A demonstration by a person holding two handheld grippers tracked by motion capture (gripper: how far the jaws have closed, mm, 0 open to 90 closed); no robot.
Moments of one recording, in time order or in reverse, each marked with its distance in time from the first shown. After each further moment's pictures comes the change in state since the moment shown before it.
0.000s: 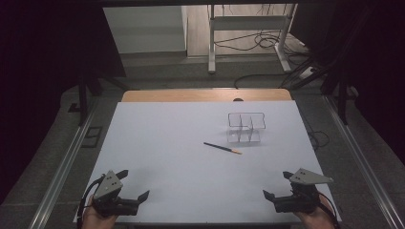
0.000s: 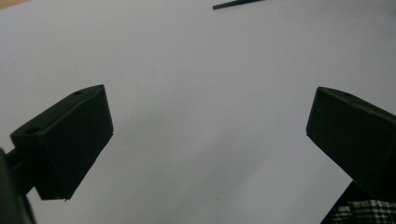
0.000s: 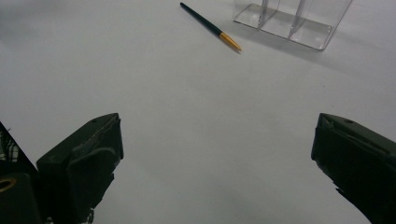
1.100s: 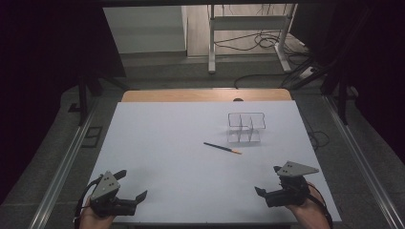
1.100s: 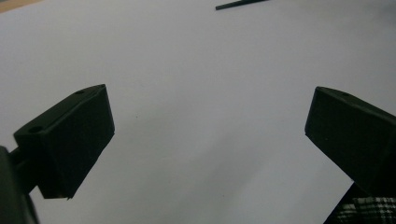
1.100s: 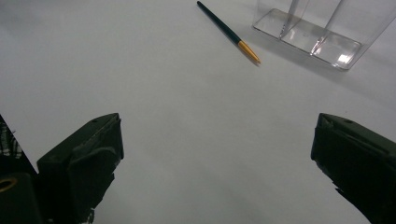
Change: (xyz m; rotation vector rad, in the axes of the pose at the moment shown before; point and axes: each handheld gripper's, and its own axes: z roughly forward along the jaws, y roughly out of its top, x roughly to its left) left arm 0.004 -0.003 -0.002 -0.010 0.004 0.010; right arm 0.007 0.025 0.017 0.056 0.036 -0.066
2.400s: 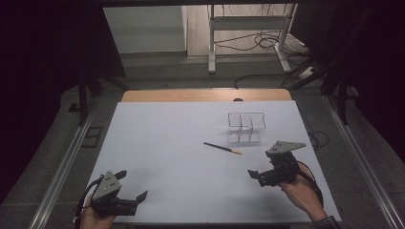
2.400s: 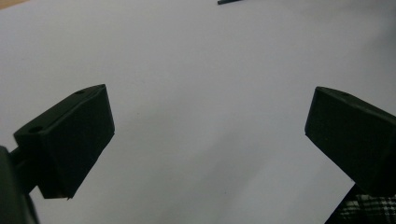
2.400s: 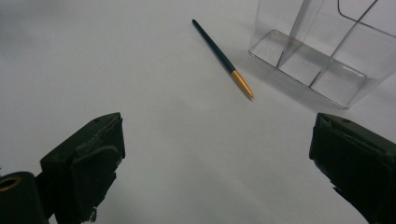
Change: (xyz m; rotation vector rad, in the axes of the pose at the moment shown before) left arm 0.000 0.000 0.001 0.018 0.009 0.002; right arm -0.021 0.047 0.025 0.055 0.040 -0.012
